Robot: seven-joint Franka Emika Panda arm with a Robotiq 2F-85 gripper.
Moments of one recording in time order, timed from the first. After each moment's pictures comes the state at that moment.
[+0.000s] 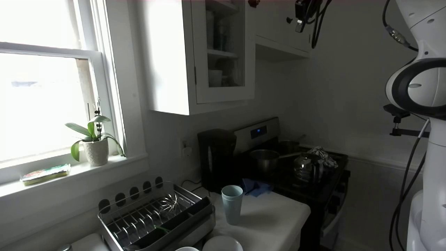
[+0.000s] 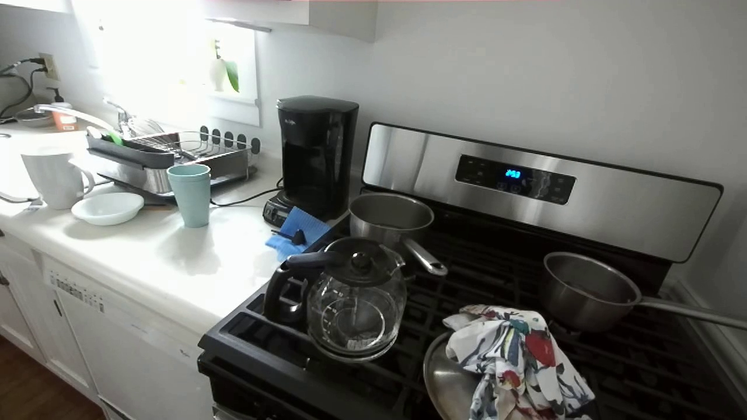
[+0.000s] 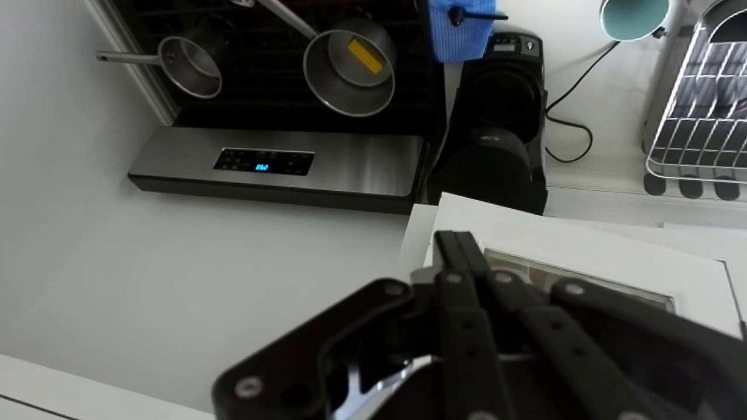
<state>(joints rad) 0.15 0.02 0.04 -0.45 -0.47 1.00 -0.13</state>
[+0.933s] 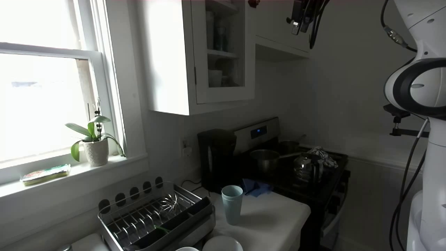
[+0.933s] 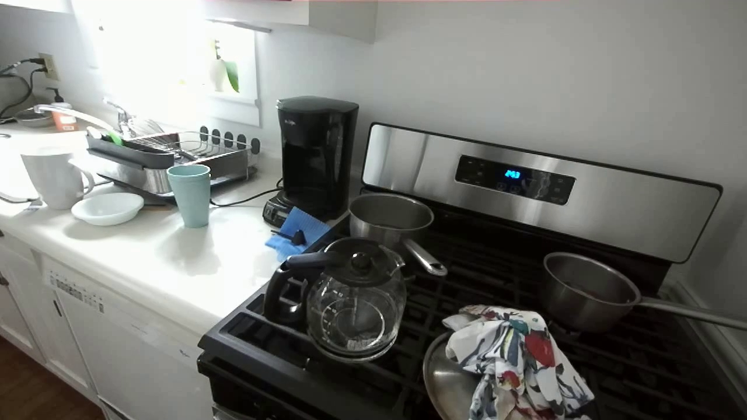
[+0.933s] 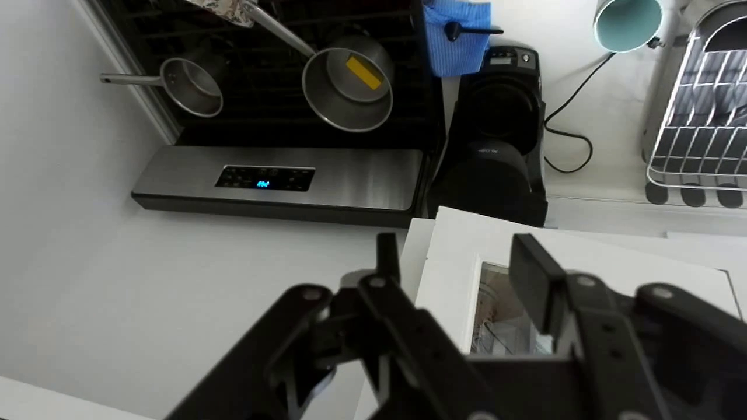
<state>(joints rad) 0.15 0.03 0.08 -0.46 -0.50 0.98 -0.10</state>
